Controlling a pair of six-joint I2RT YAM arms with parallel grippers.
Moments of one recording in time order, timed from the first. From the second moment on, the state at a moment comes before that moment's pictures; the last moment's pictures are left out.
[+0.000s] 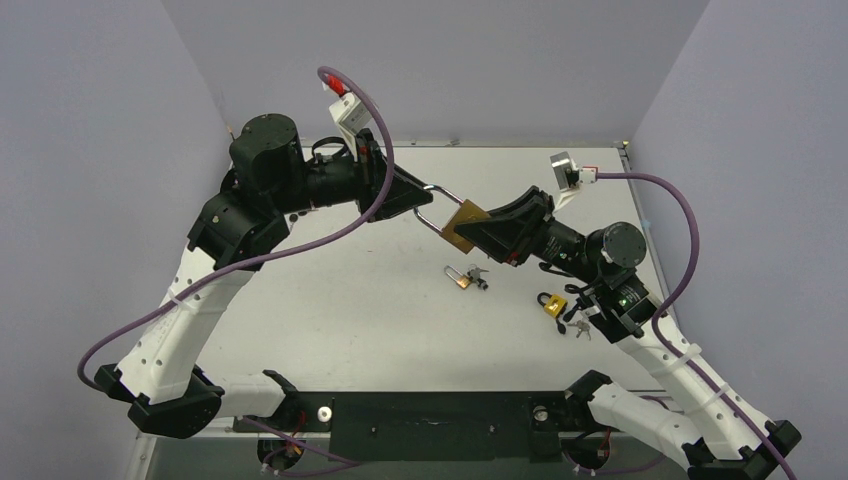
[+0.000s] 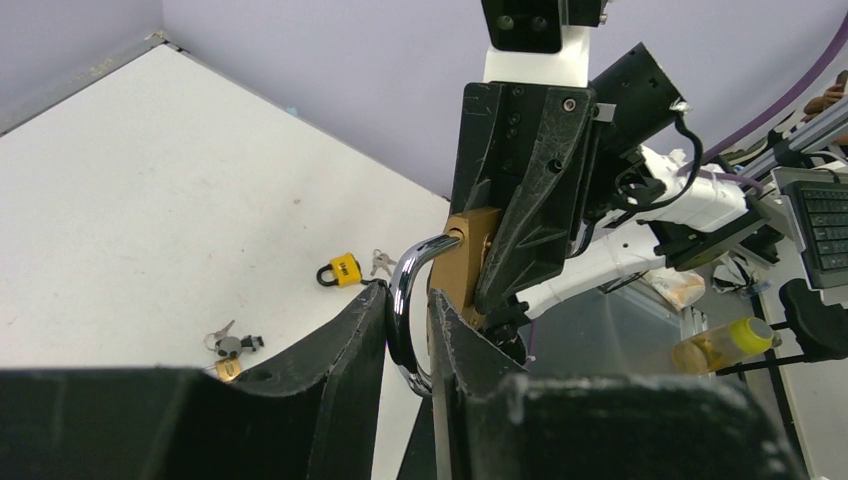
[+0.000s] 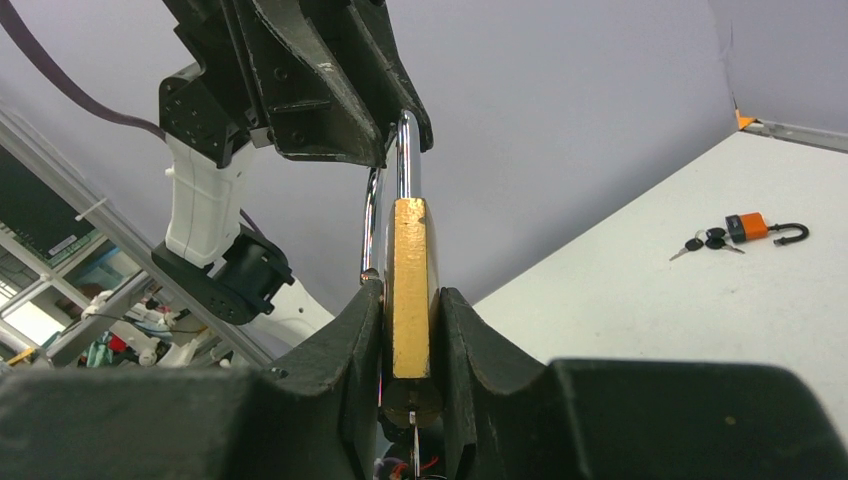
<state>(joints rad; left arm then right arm) -0.66 1.29 1.80 -0.58 0.61 -0.38 0.62 0.86 0.97 0.23 -0.54 0.77</state>
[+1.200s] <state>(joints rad) -0.69 1.32 1.86 -0.73 0.46 -0.23 0.66 0.89 1.04 0.08 -0.48 0.72</state>
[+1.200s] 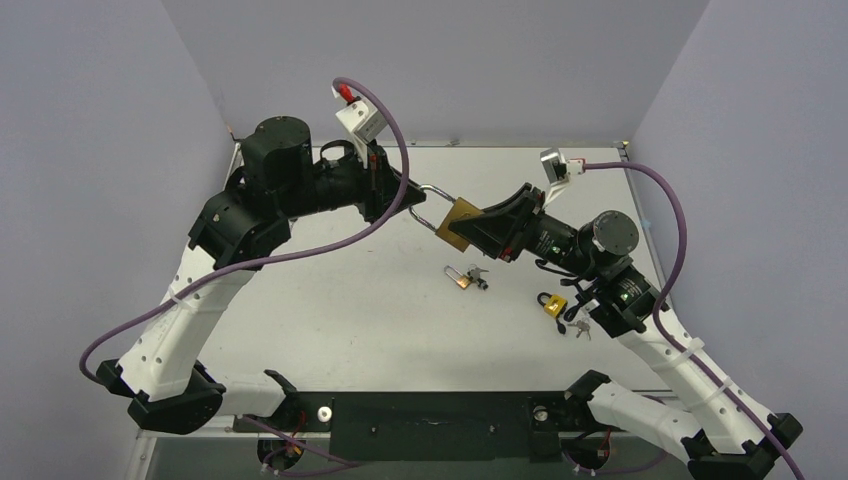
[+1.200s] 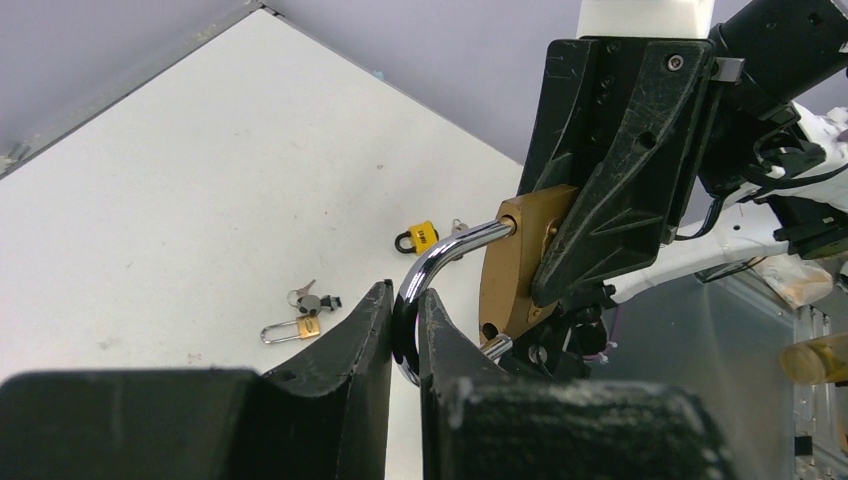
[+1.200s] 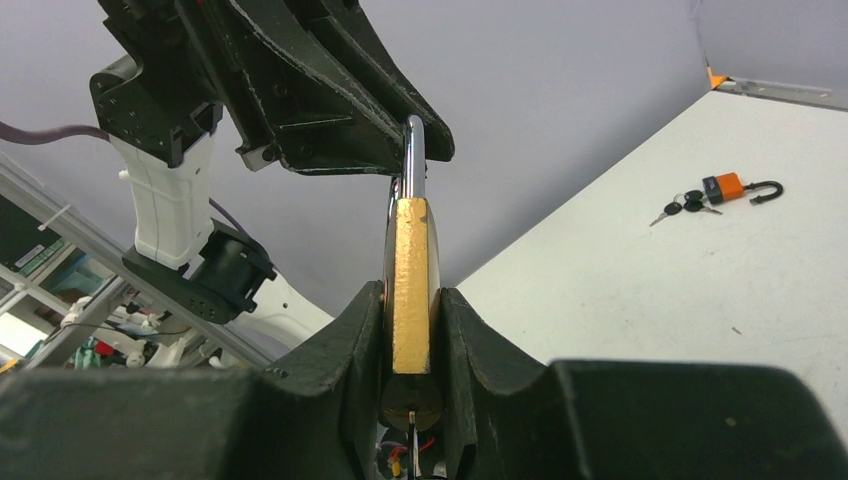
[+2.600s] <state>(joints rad) -0.88 1.16 1.64 -0.50 0.02 -0.18 0.76 0.97 1.16 0.03 -0.33 0.73</state>
